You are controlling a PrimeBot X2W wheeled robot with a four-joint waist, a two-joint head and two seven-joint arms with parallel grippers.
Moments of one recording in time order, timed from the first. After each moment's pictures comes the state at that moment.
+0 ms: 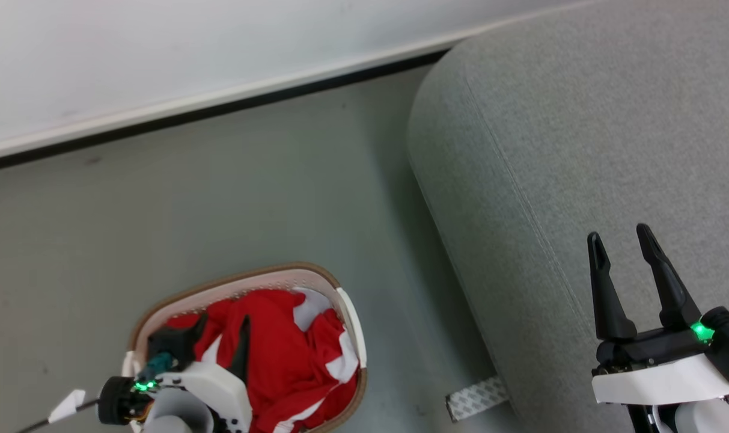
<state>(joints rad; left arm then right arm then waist) -0.32 0.09 -0.11 0.62 -0.11 -0.03 -0.19 -0.20 -0.13 0.14 0.06 0.36 0.13 -0.26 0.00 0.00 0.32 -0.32</state>
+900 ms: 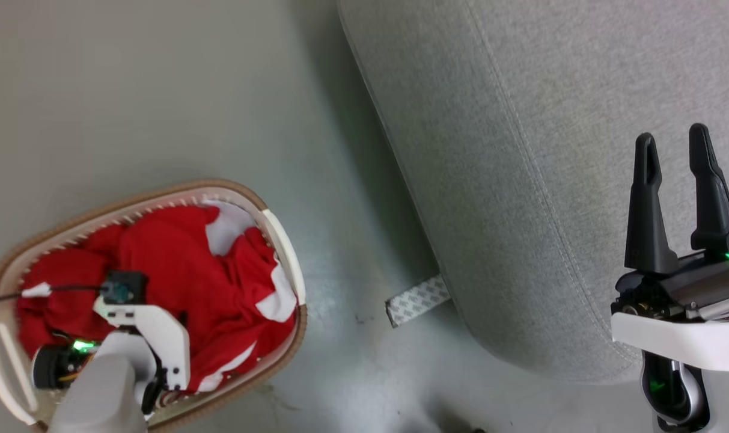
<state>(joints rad) -0.67 0.23 -0.15 1.12 -0.12 -0.05 0.07 -0.33 -0.07 0.11 -0.16 0.45 0.13 -0.26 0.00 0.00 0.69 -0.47</state>
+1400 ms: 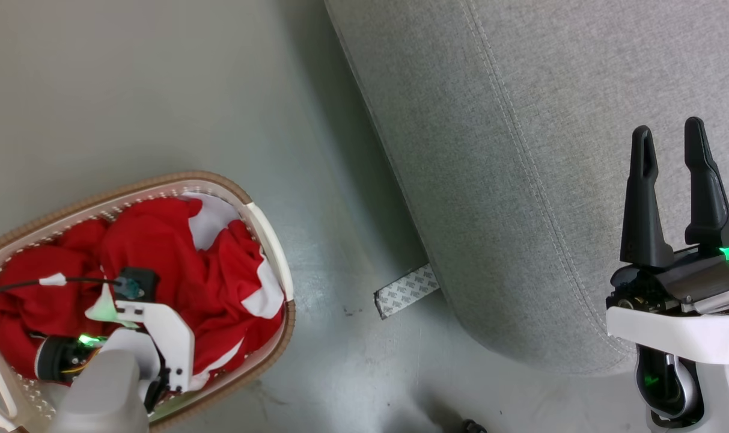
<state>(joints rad) -0.73 0.23 -0.21 1.22 -0.09 -0.06 0.06 -0.35 -0.05 0.12 -0.15 0.46 0.13 -0.26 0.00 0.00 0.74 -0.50</state>
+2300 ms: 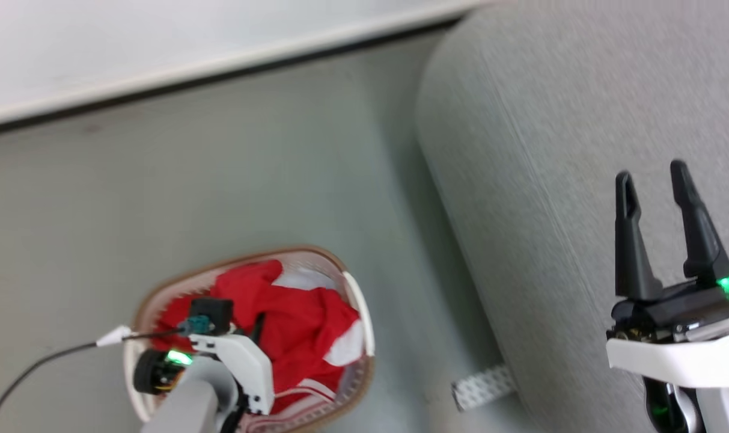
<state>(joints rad) -0.66 0.07 -0.28 1.19 -0.18 -0.13 -0.23 -0.28 -0.13 0.13 -0.12 0.40 0.13 -0.26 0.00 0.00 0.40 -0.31</state>
